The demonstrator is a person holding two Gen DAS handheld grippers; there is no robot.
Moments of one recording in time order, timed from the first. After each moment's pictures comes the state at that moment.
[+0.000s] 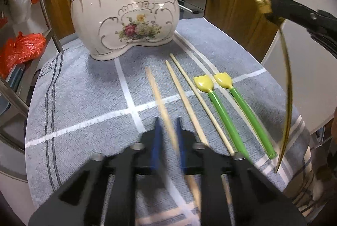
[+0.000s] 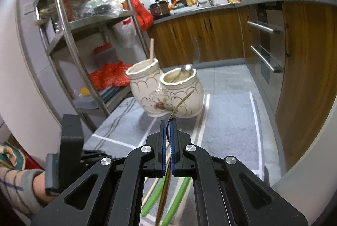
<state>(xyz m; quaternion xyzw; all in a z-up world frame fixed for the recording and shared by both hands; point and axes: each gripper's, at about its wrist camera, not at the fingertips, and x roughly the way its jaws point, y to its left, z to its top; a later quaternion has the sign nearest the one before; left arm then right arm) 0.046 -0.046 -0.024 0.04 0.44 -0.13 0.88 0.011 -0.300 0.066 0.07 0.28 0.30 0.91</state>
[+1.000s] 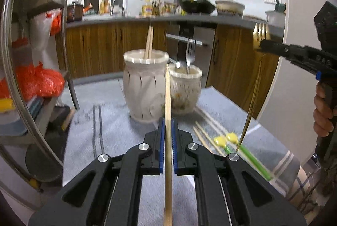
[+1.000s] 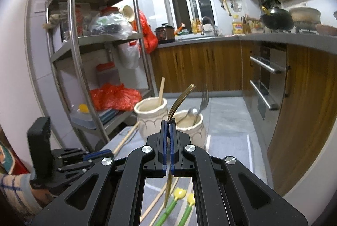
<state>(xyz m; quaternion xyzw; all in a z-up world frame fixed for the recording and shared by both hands) 0.022 0.024 0.039 0.00 0.24 -0.14 0.96 0.015 -0.277 0.117 0.03 0.19 0.28 0.94</state>
